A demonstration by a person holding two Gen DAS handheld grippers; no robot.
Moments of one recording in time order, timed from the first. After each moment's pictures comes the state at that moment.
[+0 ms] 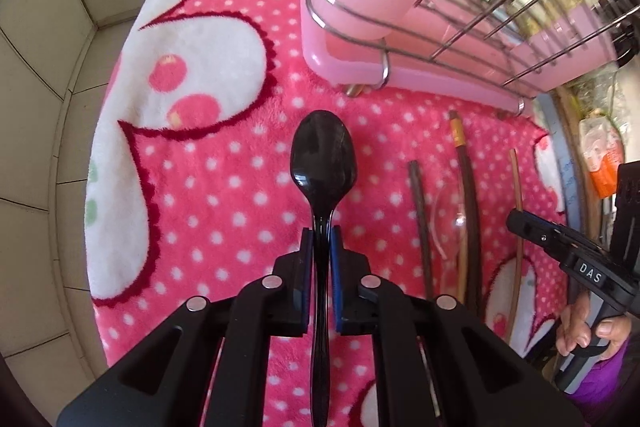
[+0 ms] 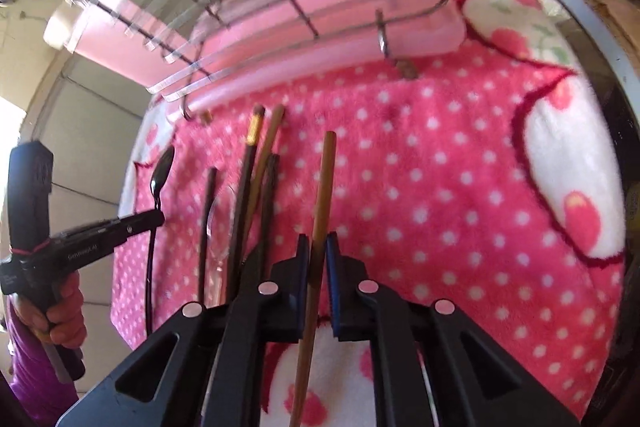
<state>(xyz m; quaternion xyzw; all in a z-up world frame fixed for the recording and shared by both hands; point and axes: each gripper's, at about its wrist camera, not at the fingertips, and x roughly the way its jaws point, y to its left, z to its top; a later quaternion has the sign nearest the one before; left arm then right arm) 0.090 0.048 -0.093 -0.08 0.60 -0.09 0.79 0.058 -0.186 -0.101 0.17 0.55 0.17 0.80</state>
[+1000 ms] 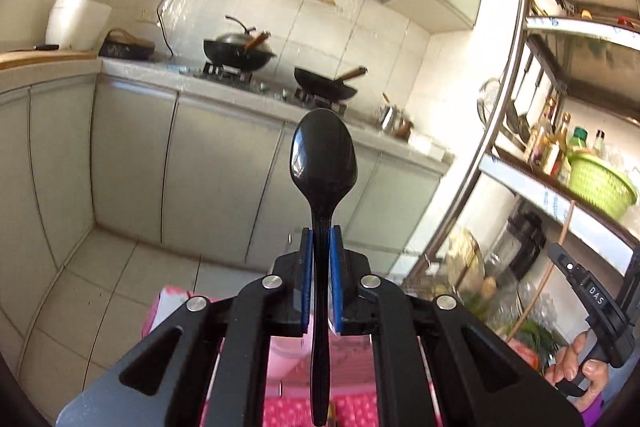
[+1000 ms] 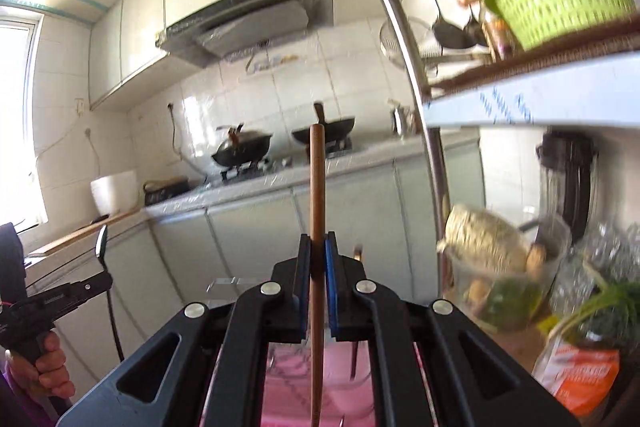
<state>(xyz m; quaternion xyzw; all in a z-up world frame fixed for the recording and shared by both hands) 0.074 0.058 0.142 -0.15 0.16 -0.08 0.97 0.044 -0.268 0.162 0.13 0.07 0.09 0.99</state>
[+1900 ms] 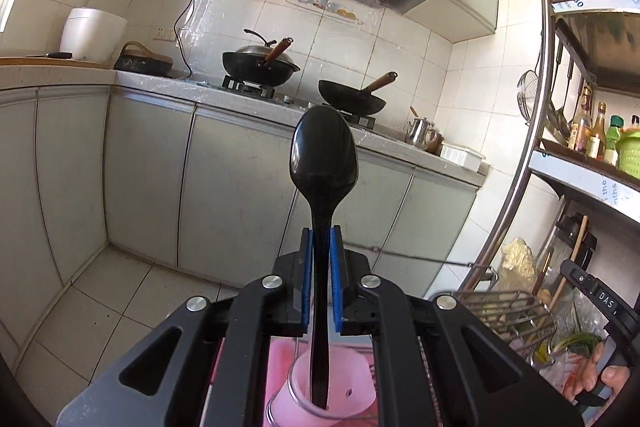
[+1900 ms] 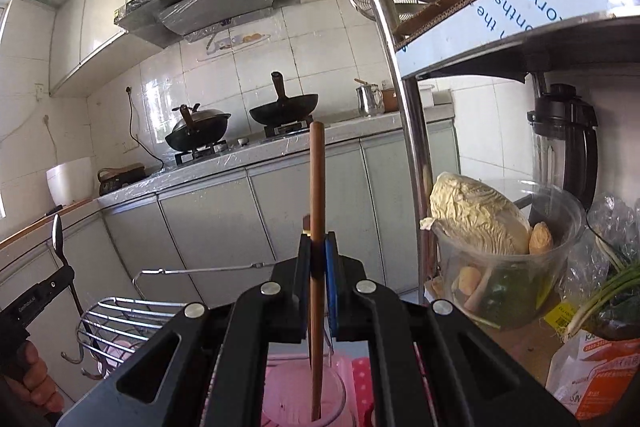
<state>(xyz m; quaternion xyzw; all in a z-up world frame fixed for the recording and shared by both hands) 0.124 0.059 0.073 -0.14 0.13 -0.03 0.98 0.123 -0.258 0.083 0.12 0.14 0.04 0.98</state>
